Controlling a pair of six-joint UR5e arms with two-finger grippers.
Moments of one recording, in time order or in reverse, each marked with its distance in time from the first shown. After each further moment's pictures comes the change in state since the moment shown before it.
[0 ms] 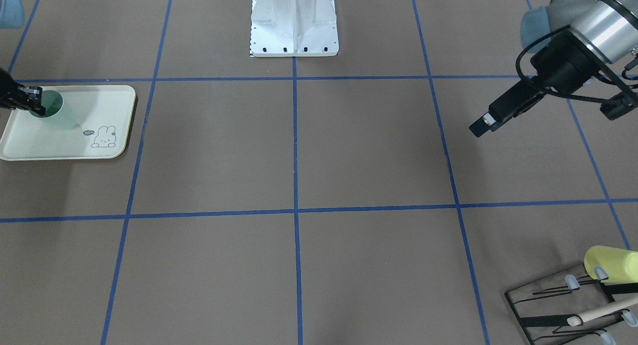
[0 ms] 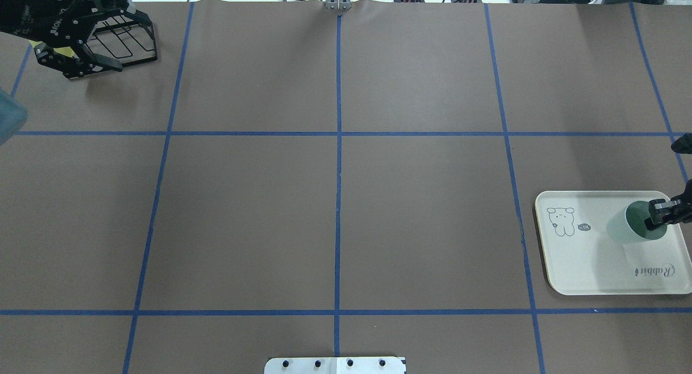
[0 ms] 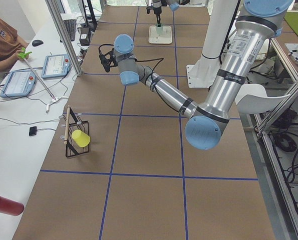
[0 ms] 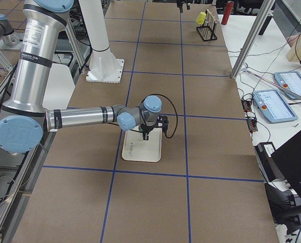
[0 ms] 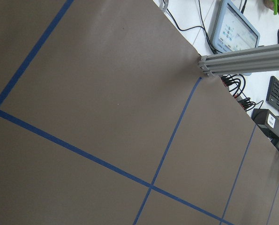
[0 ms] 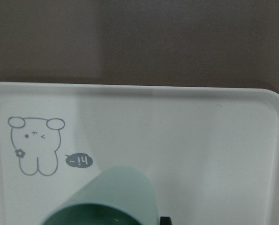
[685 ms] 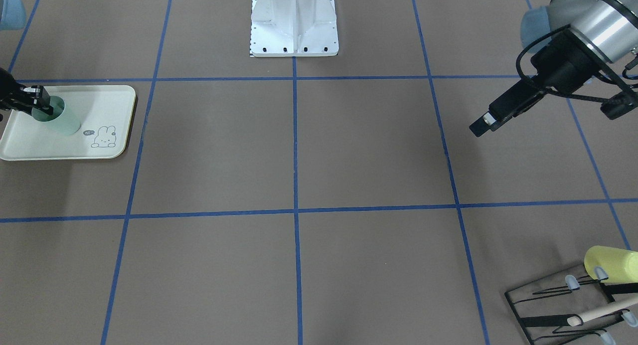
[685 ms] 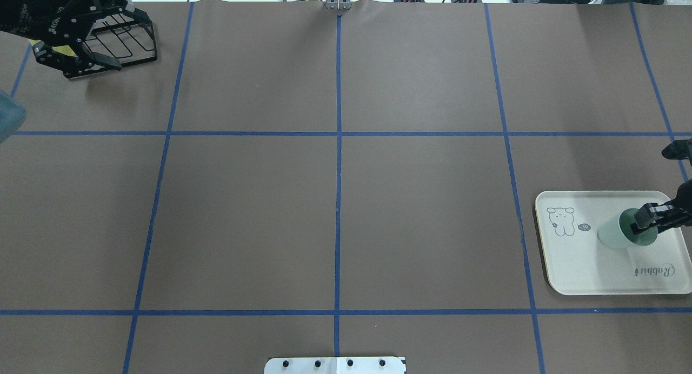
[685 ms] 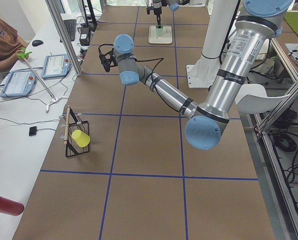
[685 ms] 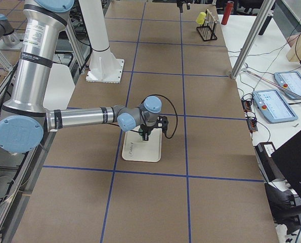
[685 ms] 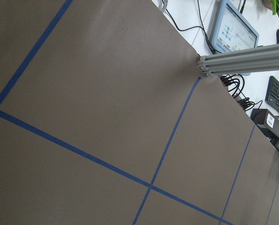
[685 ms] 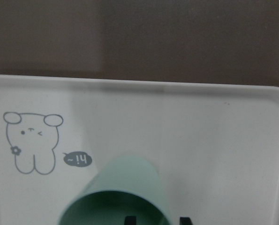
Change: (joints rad) left arm -0.002 -0.001 -0.001 0.000 0.000 0.000; right arm 0.001 -0.002 0.008 0.004 0.005 0.000
